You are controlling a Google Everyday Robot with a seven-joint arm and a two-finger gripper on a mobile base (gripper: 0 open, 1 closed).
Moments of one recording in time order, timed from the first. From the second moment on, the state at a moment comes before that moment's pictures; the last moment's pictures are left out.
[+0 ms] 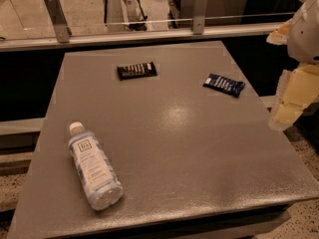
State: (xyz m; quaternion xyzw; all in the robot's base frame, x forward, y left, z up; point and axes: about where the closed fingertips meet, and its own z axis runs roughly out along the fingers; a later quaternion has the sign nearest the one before) arm 0.438 -0.214 0.986 -0.60 0.78 -0.05 0.17
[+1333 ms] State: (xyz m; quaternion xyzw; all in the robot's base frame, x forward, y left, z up) arm 0.557 -0.253 0.917 -0.54 0.80 0.03 0.25
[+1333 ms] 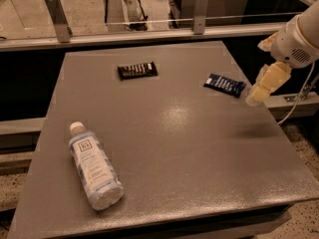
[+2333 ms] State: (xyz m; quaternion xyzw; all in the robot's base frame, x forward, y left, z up) arm 0.634 -0.239 0.854 -0.48 0.82 0.11 0.30
